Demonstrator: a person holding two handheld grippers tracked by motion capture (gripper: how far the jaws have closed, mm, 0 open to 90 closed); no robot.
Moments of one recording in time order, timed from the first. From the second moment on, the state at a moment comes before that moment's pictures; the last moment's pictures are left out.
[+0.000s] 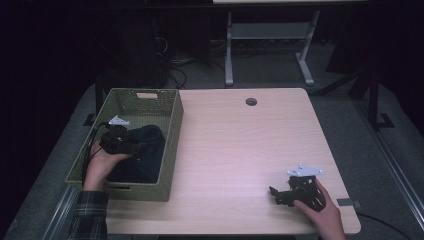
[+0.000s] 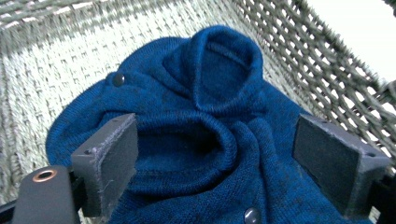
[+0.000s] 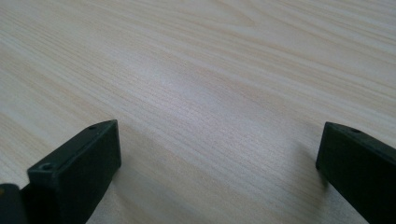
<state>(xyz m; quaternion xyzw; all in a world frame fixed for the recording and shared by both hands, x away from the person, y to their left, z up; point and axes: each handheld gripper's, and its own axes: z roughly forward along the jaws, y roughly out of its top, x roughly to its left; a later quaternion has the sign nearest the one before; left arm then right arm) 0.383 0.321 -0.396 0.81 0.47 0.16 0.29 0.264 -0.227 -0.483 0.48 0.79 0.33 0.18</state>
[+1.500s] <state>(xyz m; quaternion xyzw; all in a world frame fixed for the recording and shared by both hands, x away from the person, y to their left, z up) 0.388 0.321 -0.403 0.82 0.49 0.07 0.28 0.264 -0.227 -0.483 0.48 0.79 0.33 0.18</state>
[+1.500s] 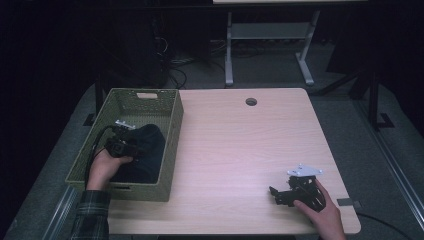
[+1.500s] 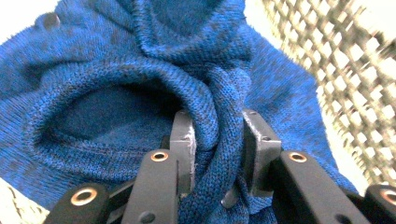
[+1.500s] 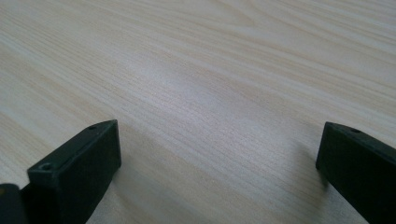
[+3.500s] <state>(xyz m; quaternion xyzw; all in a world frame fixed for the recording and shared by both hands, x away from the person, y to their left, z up) 0.351 0.282 -0.268 0.74 0.33 0.15 0.57 0.265 -0.226 -0.483 0.48 0.79 0.33 0.18</state>
